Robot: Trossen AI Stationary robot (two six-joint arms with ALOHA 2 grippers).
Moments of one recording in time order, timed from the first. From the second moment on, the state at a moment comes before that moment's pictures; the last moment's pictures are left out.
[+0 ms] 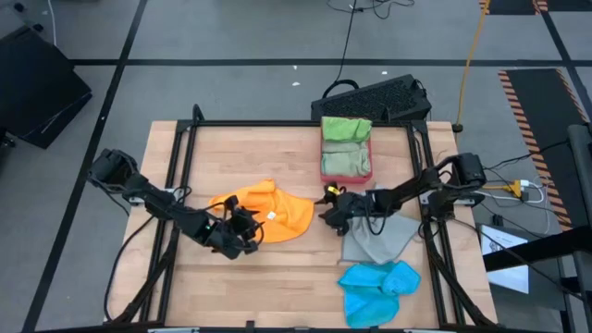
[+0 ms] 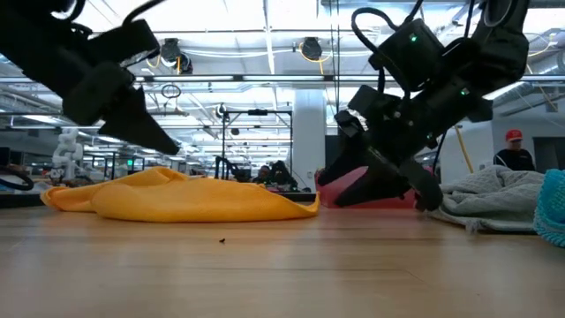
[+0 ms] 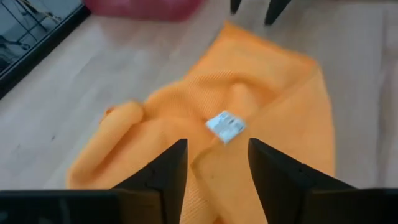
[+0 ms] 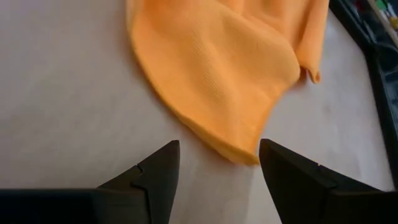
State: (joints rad) left arm -0.50 1.46 0.61 -0.11 -0.78 -0.56; right arm 0.06 1.72 0.55 0.54 0.18 -0.63
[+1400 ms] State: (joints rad) left arm -0.51 1.45 0.49 0.14 -0.78 -0.47; right arm 0.17 1.75 0.55 0.63 0.31 -0.73
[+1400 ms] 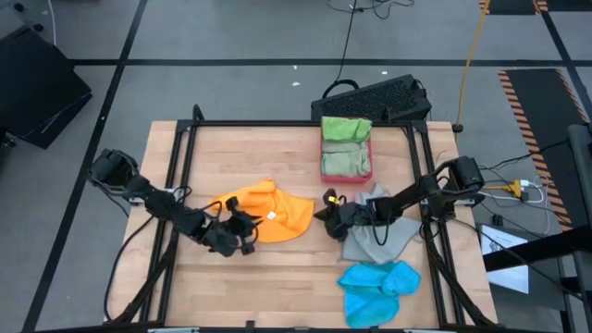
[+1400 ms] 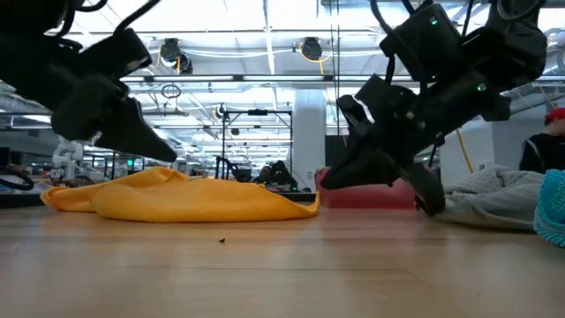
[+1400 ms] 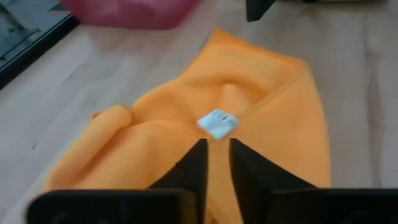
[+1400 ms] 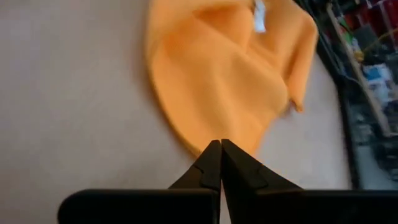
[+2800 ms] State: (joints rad) left arm -0.34 1.21 0.48 -0.13 -0.46 -0.41; right arm 0.00 1.76 0.78 0.13 0.05 -0.93
